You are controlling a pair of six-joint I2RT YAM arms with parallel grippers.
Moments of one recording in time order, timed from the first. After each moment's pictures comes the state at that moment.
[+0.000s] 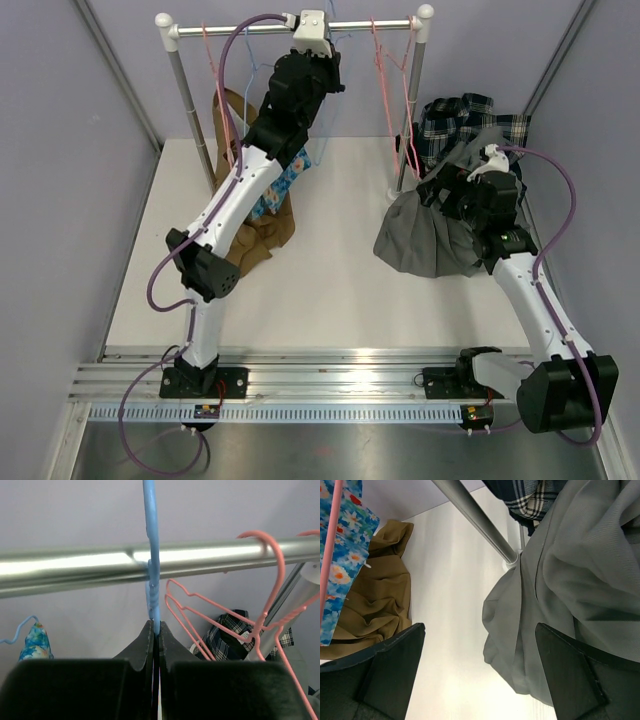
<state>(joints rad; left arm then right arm) -0.60 2.08 2.43 -0.16 -0.25 -0.12 0.10 1.12 0.95 -0.17 -0.12 0.47</state>
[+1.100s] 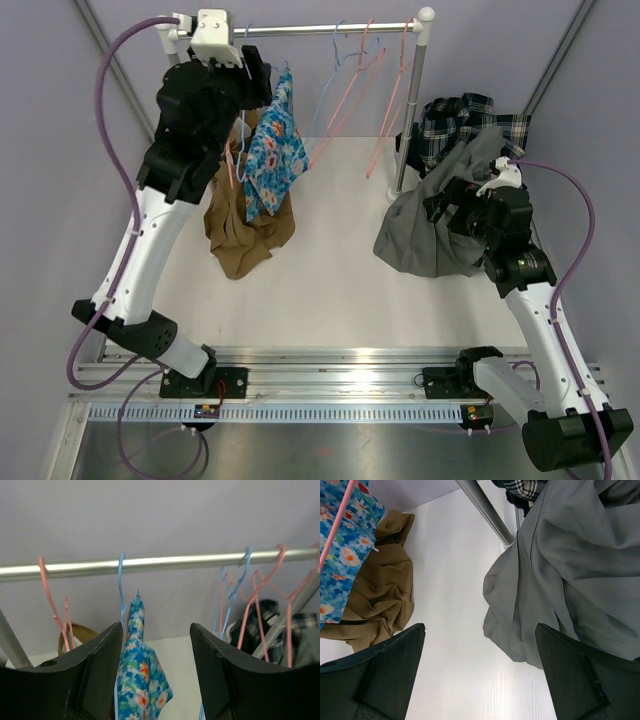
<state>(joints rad) -0.49 1.52 2.07 -0.41 -0.27 -0.07 0.14 0.92 0.96 -0.39 -0.07 0.46</state>
